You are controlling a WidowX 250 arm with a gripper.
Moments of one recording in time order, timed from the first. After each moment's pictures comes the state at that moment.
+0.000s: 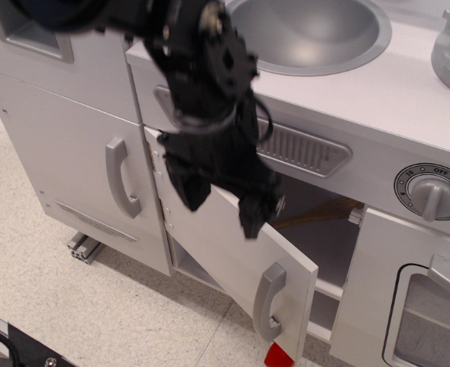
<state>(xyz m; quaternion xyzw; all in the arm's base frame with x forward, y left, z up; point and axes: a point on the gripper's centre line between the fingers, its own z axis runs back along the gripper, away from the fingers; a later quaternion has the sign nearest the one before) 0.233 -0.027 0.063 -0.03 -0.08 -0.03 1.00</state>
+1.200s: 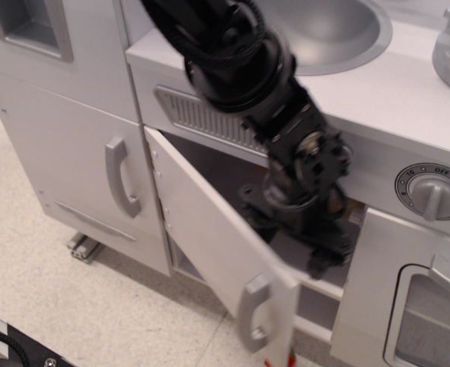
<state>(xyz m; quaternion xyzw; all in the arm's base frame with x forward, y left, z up) 0.264 -0.061 -0.016 0.01 -0.12 -0.05 0.99</state>
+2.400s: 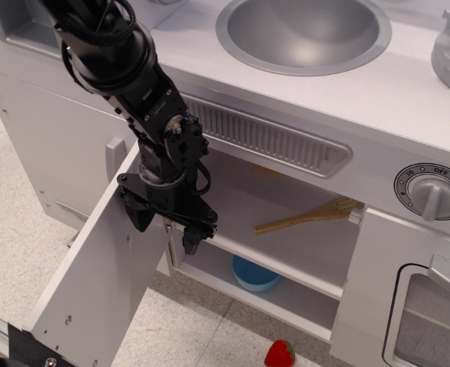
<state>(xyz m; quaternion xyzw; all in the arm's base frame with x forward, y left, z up) 0.250 0.059 -0.040 0.07 -0.07 0.04 0.99</state>
